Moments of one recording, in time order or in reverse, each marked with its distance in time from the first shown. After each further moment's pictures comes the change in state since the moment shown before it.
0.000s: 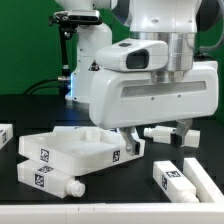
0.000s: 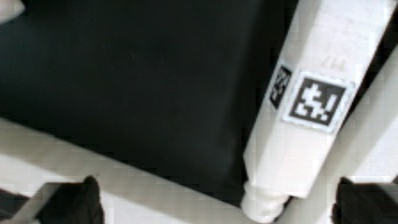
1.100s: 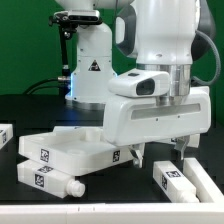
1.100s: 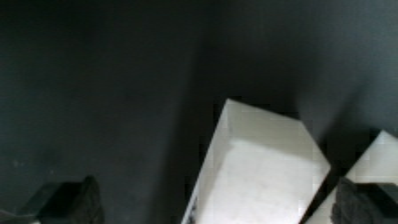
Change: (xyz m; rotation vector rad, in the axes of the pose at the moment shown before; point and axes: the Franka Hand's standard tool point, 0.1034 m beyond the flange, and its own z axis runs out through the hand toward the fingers) arm -0.045 -0.039 0.041 0.002 -0.015 -0.023
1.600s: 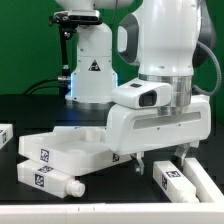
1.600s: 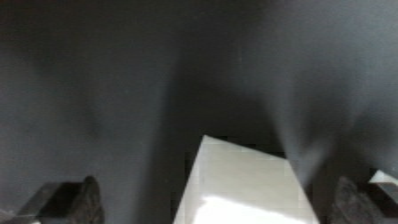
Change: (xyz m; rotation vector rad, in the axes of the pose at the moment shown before) arm -0.002 -0.004 0.010 0.006 -0.015 -0.005
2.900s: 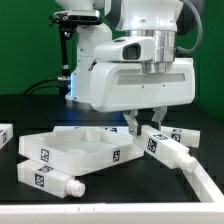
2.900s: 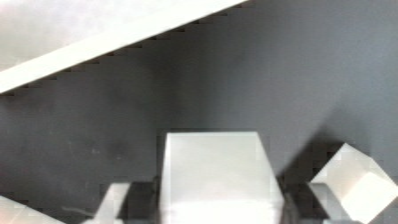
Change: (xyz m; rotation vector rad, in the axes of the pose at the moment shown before) arm -0.022 0.020 -0.063 -0.020 0.029 -0.048
